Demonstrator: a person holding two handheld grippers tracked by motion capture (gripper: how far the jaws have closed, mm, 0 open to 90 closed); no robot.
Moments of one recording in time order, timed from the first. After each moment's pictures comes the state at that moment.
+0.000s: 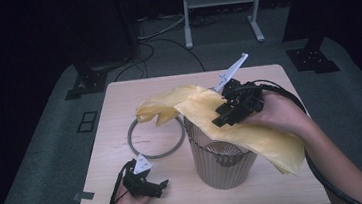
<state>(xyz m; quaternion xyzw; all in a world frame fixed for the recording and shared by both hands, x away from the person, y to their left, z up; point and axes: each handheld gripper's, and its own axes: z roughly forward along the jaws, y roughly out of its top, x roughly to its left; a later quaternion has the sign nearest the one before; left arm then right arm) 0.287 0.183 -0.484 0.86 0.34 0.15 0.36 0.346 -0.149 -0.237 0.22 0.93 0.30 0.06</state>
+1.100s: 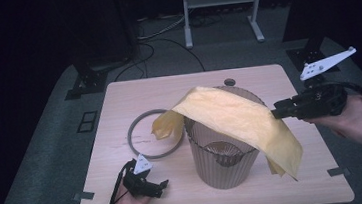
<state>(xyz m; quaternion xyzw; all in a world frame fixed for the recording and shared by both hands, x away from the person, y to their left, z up) 0.287 0.182 -0.483 0.86 0.34 0.15 0.35 0.307 -0.294 -0.231 0.32 0.86 0.39 0.07</state>
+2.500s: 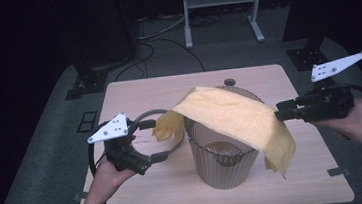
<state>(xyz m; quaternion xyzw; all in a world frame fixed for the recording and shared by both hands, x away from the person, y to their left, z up) 0.294 0.176 -0.296 0.79 0.13 0.08 0.59 0.303 -0.308 -0.237 0.29 0.85 0.44 0.04</state>
